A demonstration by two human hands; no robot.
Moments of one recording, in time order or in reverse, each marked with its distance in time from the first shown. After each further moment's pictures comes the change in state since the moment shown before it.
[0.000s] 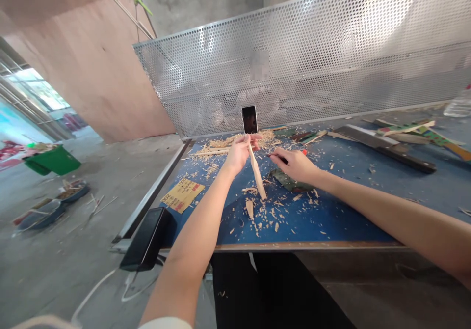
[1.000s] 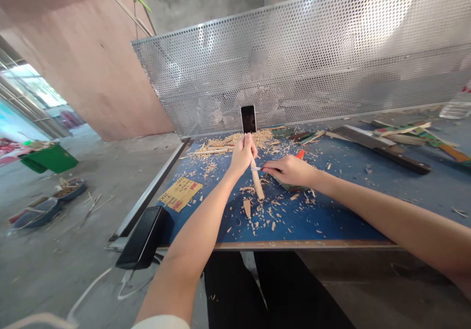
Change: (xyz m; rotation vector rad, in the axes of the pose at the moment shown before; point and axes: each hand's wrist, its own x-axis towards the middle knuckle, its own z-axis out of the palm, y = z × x) left_hand -0.005 -0.023 0.009 0.610 0.127 0.240; right_hand -0.003 -0.012 -0.004 -0.027 -0.216 -0.254
